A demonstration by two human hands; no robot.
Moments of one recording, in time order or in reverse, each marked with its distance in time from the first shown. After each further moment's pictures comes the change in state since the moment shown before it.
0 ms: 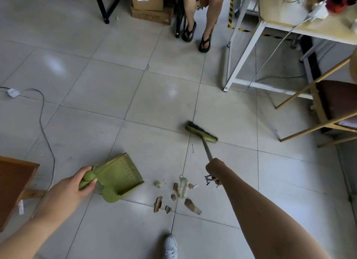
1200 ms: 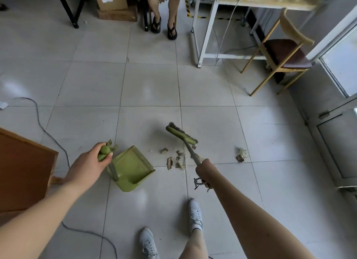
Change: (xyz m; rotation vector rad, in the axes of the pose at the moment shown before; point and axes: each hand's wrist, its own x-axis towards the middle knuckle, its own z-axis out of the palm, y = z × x) left_hand -0.183 -0.114 -0.072 -0.104 -0.097 0.194; right_hand -0.308 0.062 0.281 0.299 0.114 0.152
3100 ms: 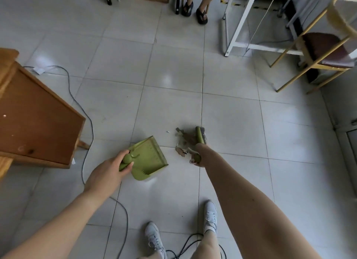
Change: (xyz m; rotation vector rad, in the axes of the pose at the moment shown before) left_hand -0.138 -0.058 0.032 0.070 0.034 0.037; right_hand -0.040 -0.043 0.092 0.624 -0.255 0.168
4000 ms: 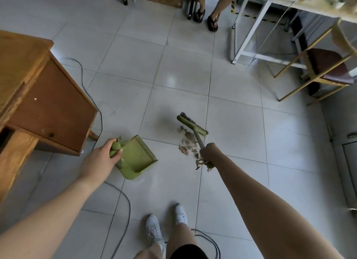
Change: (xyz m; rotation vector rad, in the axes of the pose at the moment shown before) left_hand -0.043 -0.047 -0.065 -0.082 0.077 -0.170; right_hand -0.039 0.028 0.015 -0.800 0.228 -0.304
